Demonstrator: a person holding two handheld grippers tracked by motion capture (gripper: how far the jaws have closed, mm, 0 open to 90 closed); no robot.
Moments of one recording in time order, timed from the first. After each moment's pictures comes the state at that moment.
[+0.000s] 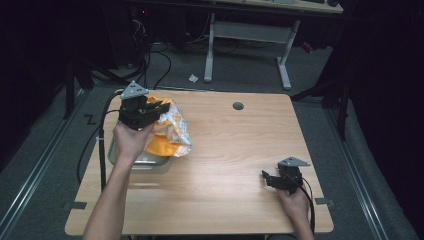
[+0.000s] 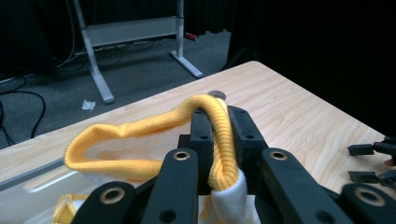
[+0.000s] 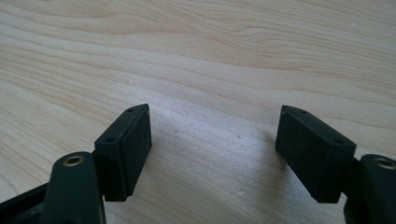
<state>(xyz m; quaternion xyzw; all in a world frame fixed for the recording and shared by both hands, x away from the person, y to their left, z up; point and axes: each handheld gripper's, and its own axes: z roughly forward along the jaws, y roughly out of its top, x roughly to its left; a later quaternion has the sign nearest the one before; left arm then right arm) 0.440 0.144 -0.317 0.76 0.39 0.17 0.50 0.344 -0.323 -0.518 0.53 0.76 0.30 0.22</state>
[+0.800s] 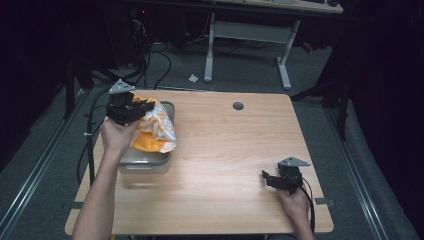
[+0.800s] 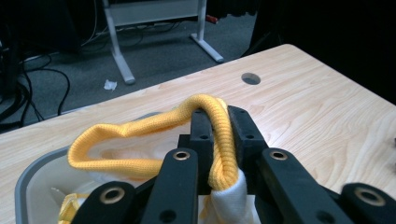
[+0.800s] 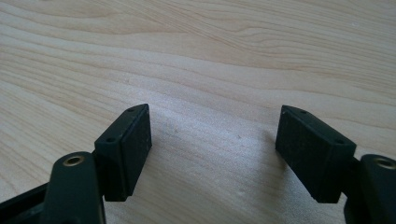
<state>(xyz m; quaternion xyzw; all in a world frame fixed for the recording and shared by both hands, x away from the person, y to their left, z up) 0.470 0.177 -0.339 0.77 0.42 0.17 0.46 0.345 -0.323 -0.518 0.53 0.76 0.30 0.22</state>
